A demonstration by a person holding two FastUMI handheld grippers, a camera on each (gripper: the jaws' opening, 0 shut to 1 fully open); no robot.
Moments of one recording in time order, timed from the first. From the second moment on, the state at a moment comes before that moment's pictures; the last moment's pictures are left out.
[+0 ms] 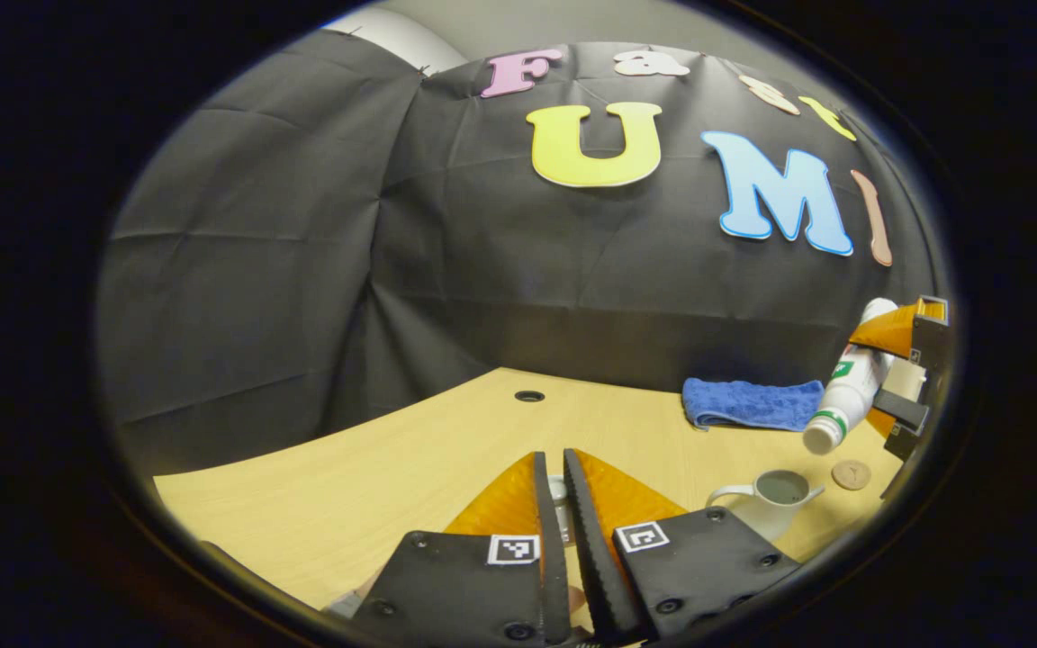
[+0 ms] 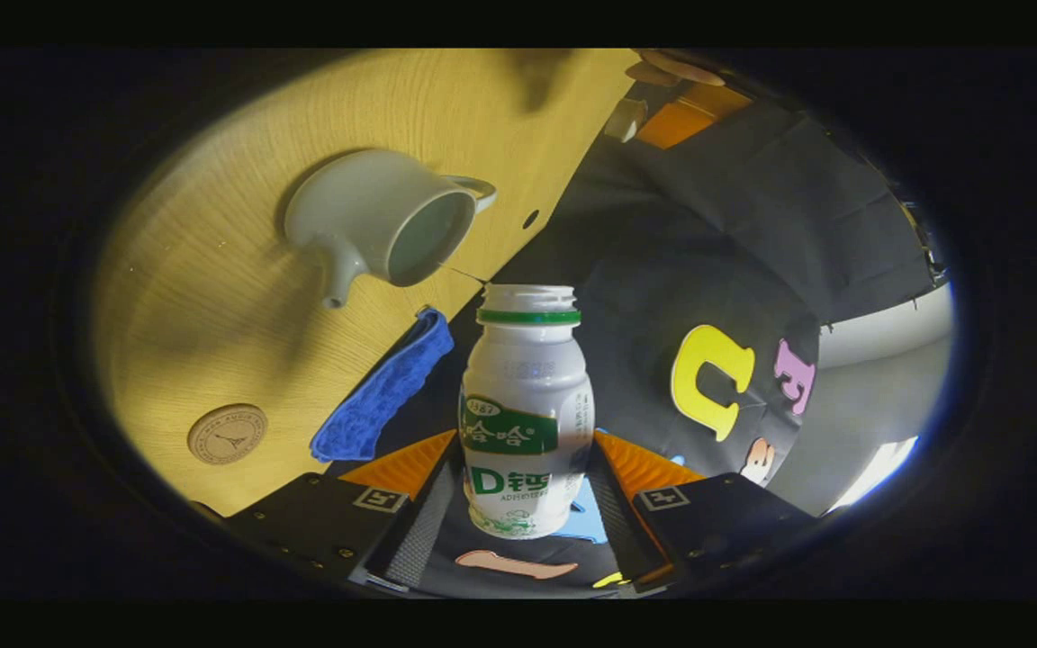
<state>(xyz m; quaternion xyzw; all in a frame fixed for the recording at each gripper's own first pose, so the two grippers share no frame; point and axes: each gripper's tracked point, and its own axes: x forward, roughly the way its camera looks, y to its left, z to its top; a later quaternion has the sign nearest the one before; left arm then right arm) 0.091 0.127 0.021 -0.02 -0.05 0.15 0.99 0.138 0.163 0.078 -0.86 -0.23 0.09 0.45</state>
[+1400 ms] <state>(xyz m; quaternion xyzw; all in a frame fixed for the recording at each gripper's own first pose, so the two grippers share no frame) 0.091 0.127 0.021 -0.02 -0.05 0.14 0.99 0.131 0.132 0.042 -0.61 -0.09 0.17 0.77</state>
